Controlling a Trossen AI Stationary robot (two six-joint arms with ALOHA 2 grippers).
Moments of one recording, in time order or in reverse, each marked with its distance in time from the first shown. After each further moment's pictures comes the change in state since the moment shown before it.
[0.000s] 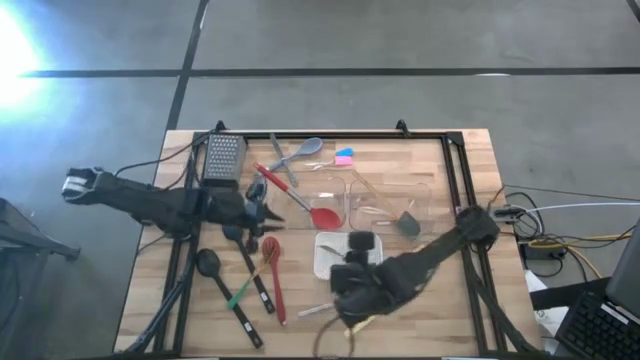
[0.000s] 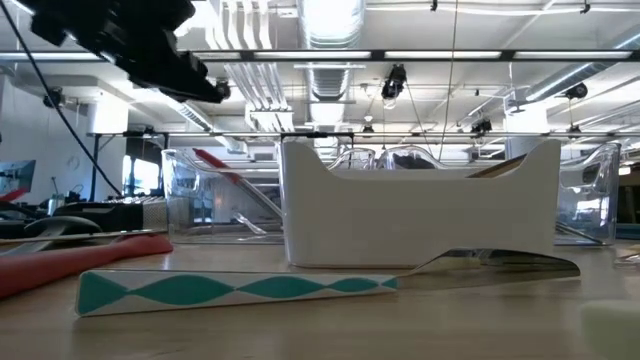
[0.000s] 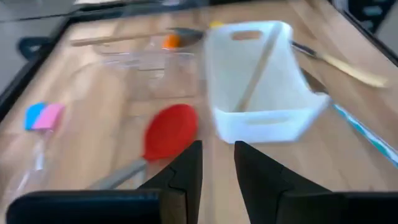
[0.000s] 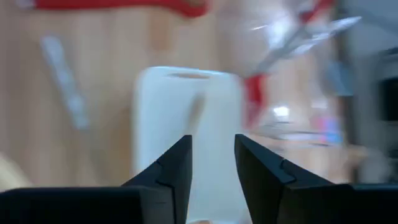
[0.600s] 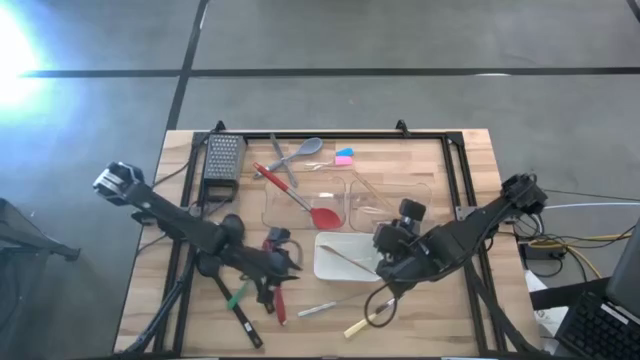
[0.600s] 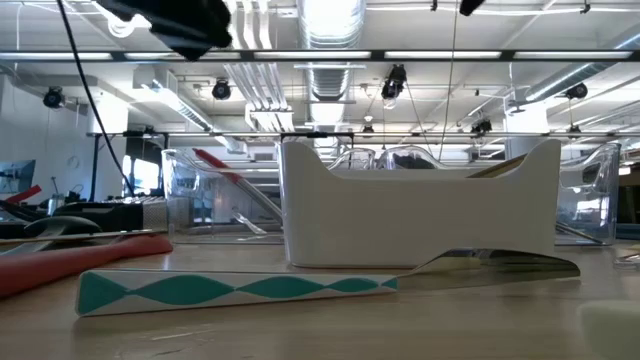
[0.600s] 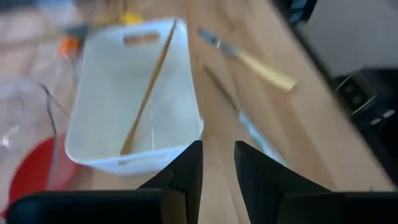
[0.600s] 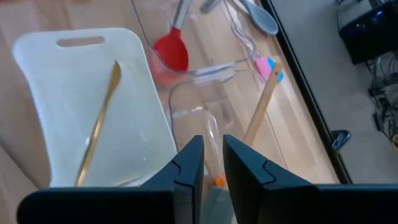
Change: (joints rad) left arm -0.358 0.442 0.360 -0.092 -0.140 -0.206; right arm 0.003 -0.441 -0.531 0.016 0.100 0.324
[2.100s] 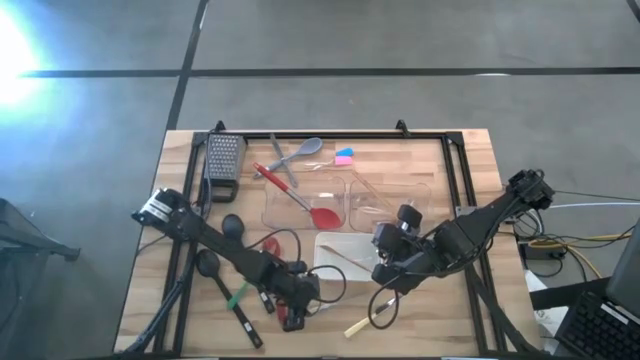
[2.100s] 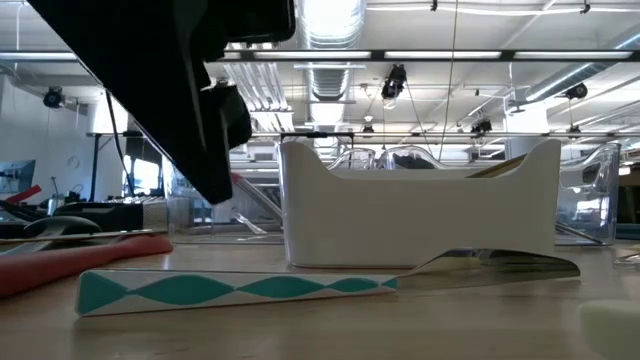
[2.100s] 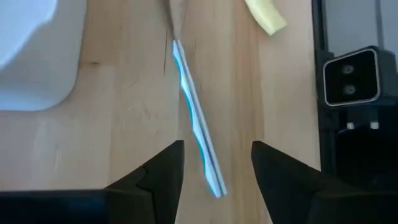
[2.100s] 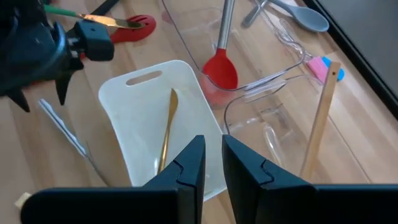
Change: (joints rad) left arm -0.002 0.458 0.282 -0.096 0.310 -0.451; right arm 0.000 -0.067 -0.060 0.241 -0.086 0.065
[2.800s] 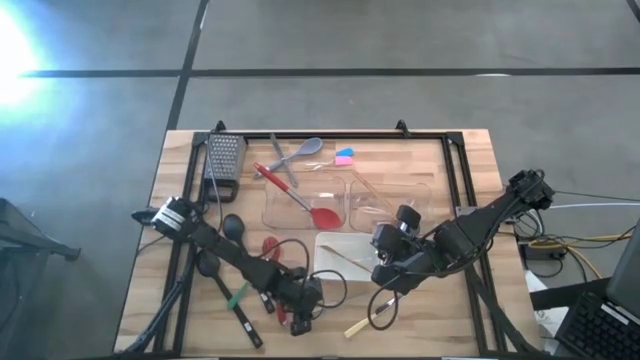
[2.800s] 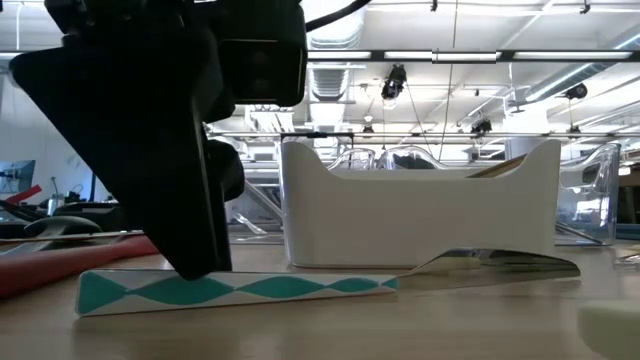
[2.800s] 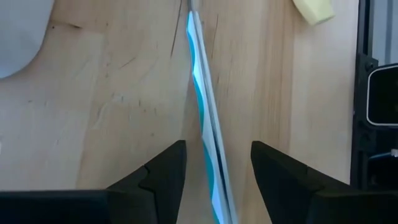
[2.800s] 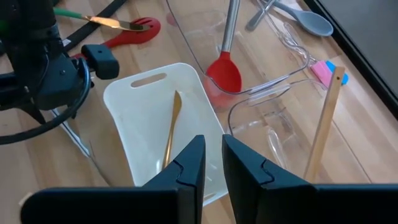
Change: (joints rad) left arm -0.017 0.246 0.005 0.083 -0.015 -0.132; right arm 0.000 0.000 0.000 0.020 -0.002 -0.027
